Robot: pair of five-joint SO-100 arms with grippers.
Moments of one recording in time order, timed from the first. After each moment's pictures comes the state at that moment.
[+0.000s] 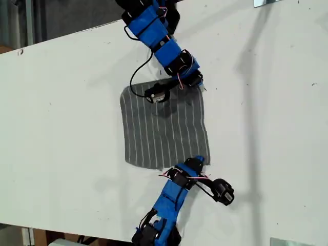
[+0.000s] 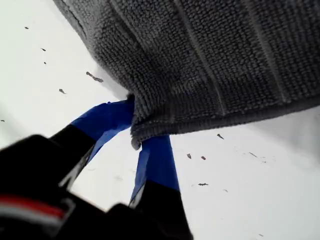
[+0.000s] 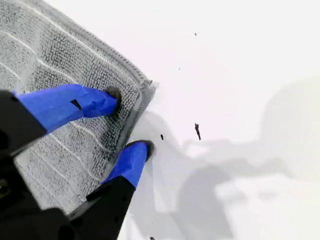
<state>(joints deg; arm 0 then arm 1) 21.6 59.5 77.4 68.7 -95.9 -28.7 84.8 120.4 57.7 87.6</state>
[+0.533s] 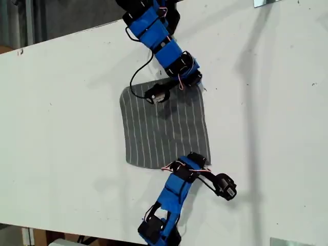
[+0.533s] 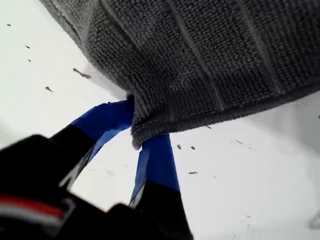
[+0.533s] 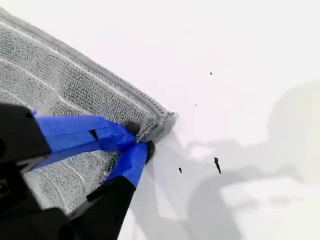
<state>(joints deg) 22.6 49.9 59.4 75.1 -91.8 -28.9 84.5 113.8 65.7 87.2</state>
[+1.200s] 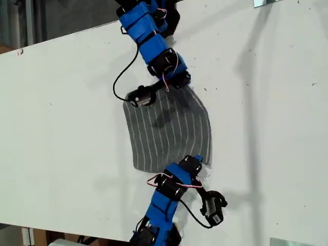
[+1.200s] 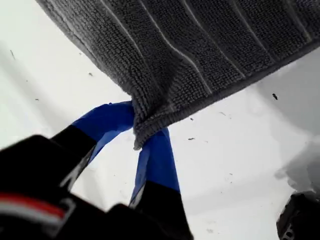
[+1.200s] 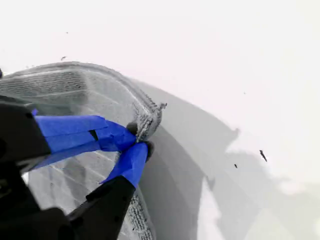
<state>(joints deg) 20.3 65.7 55.6 80.7 -77.8 -23.4 93.5 99.5 84.6 80.2</state>
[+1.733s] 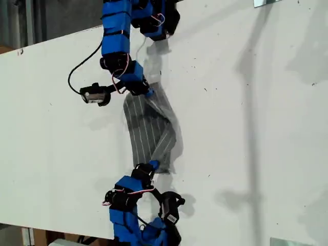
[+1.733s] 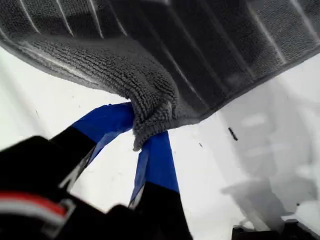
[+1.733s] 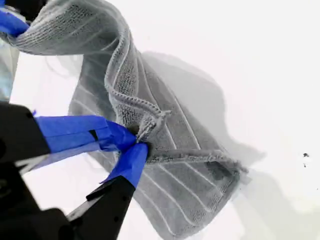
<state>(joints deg) -1.9 92.2 75.3 85.2 -69.8 4.9 104.9 96.8 84.1 58.7</state>
